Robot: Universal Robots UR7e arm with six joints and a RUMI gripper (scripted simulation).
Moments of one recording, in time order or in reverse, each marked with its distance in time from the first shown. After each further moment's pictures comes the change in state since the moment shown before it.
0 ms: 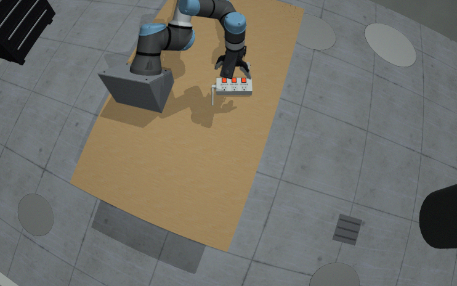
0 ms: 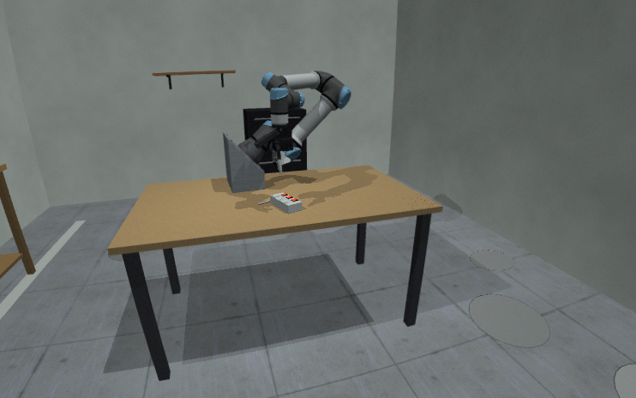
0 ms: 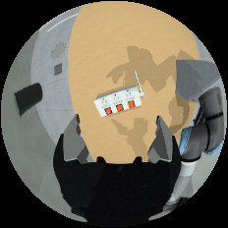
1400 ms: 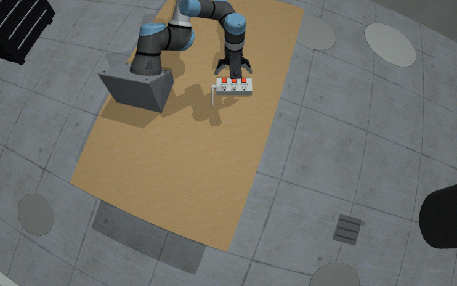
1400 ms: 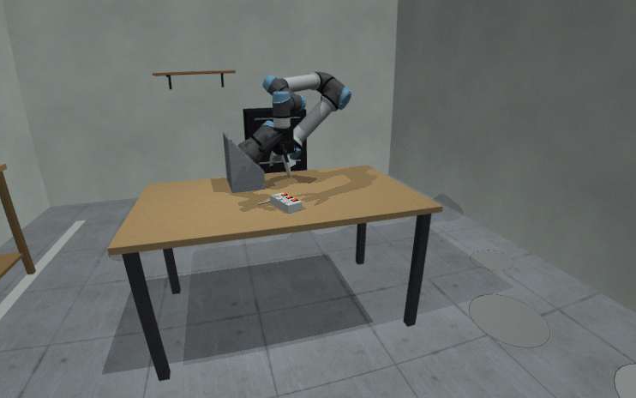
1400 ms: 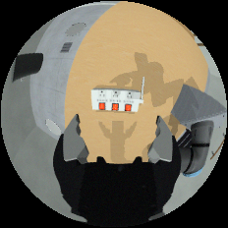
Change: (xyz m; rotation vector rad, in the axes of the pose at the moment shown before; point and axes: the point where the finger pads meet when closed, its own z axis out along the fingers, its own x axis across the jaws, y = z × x) arm 0.000 0.010 0.016 0.001 0.008 -0.387
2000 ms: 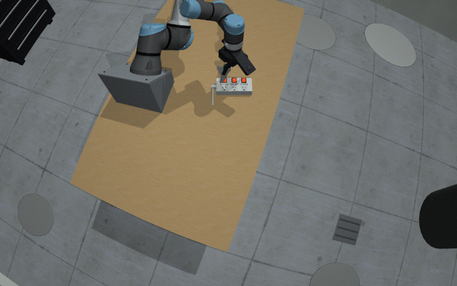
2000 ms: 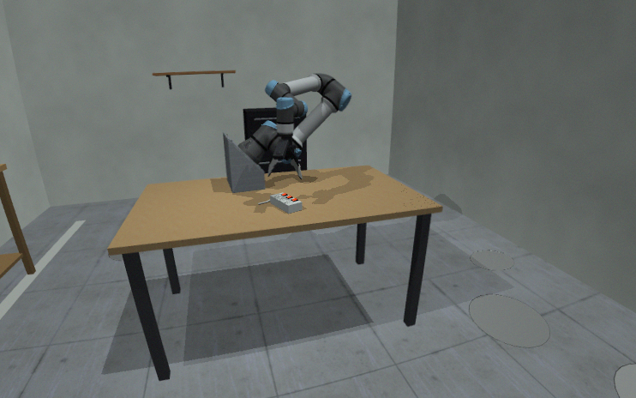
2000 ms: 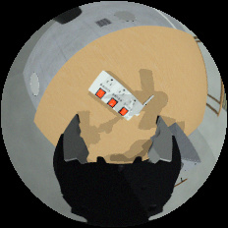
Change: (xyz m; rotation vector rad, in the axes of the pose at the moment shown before) arm -0.007 0.020 0.026 0.007 0.008 -0.668
